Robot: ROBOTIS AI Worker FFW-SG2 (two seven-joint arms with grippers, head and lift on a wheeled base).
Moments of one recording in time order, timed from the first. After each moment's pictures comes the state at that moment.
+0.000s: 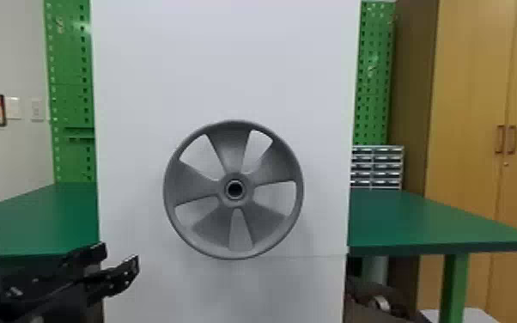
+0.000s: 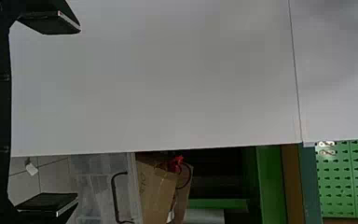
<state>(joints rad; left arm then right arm) -0.19 0.30 0.17 -2.27 0.44 0.78 -0.42 0.02 -0.04 0.16 -1.34 -0.17 -0.15 -0.10</state>
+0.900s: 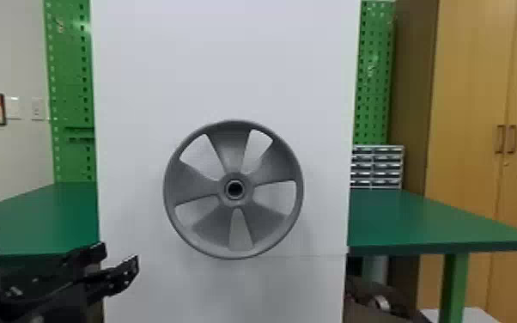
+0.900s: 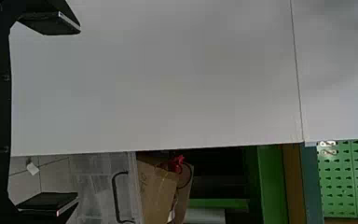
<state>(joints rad) -0.19 0.30 0.17 -2.27 0.44 0.78 -0.42 0.02 -0.04 0.15 -1.33 -0.17 -0.15 -0.10</state>
